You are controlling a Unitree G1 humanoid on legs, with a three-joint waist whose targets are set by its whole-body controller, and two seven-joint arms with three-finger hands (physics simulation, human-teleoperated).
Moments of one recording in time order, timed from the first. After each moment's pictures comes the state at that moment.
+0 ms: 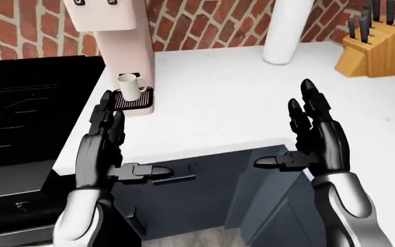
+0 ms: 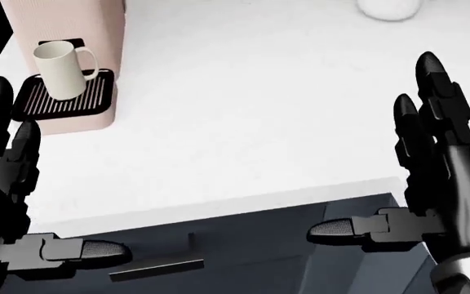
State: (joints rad) left arm -0.06 0.06 0.16 -0.84 -0.09 0.75 -0.05; right arm -0.10 -0.09 -0.18 -0.73 0.10 0.62 0.07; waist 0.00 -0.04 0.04
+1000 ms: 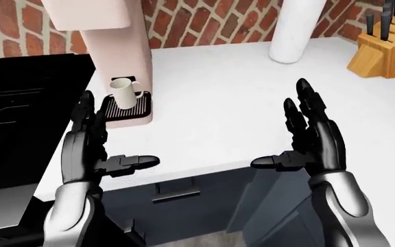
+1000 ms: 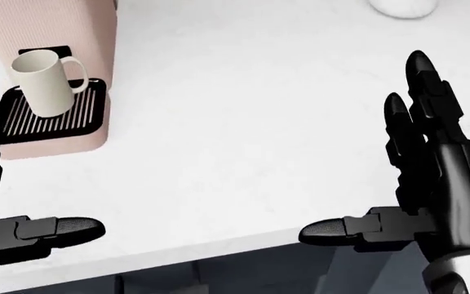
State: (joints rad) left arm -0.11 0.09 0.24 -0.79 -0.06 0.78 0.01; right arm -0.11 -0.08 -0.16 -0.74 0.11 0.64 0.06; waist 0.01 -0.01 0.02
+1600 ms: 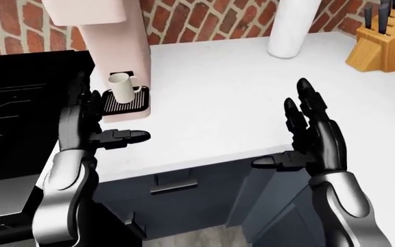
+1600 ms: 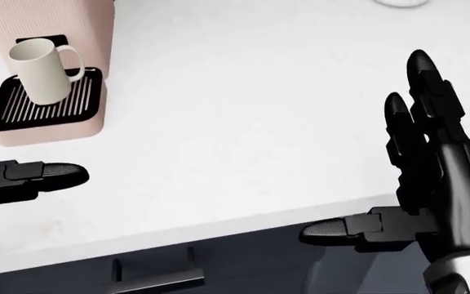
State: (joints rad) left arm -0.32 0.23 0.29 -0.48 -0.15 0.66 0.02; right arm -0.11 -0.08 -0.16 -0.75 0.12 0.65 0.06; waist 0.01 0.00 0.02
